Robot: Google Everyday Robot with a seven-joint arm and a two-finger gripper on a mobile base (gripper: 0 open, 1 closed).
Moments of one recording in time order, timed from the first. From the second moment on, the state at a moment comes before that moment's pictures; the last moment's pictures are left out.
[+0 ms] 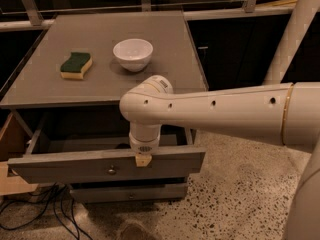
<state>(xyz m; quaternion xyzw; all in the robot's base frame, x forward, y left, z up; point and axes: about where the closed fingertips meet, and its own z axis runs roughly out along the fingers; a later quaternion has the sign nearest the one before) 0.509 0.040 0.639 -0.72 0.69 0.02 0.06</state>
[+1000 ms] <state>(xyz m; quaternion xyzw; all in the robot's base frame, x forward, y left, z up) 0.489 0.037 0.637 -0.71 0.70 0.03 0.05</state>
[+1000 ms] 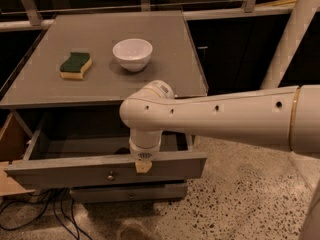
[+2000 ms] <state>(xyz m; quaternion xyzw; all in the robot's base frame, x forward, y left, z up) 0.457 0.037 0.644 -0.68 0.73 0.04 0.06</state>
